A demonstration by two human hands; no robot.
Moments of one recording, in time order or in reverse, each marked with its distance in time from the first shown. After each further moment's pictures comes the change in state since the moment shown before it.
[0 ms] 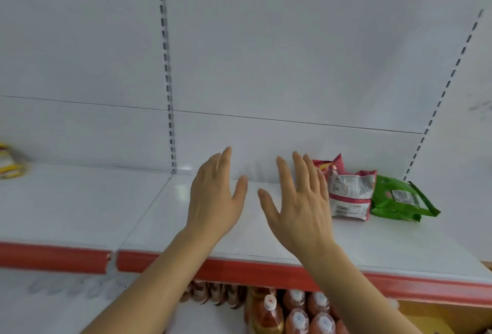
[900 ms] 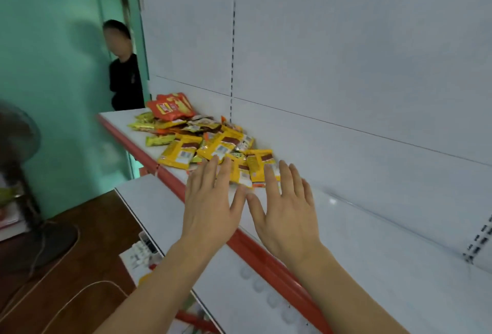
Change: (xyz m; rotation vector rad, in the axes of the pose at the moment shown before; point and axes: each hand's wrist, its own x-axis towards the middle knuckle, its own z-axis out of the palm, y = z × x) left_hand -0.054 -0.376 -0.323 0.570 0.286 -0.478; right_hand 0.058 -0.521 0.139 0.564 -0.174 -0.489
